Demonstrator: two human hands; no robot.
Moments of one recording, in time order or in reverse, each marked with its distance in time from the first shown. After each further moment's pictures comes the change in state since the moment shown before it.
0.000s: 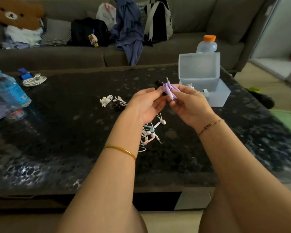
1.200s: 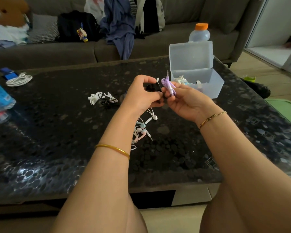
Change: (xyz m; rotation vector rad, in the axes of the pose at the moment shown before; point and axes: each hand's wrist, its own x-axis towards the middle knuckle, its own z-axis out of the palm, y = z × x) left_hand 0.013 -0.017 0.005 0.577 0.033 0.257; right_hand 0.011 -0.005 -0.027 0.203 -0.036 0.212
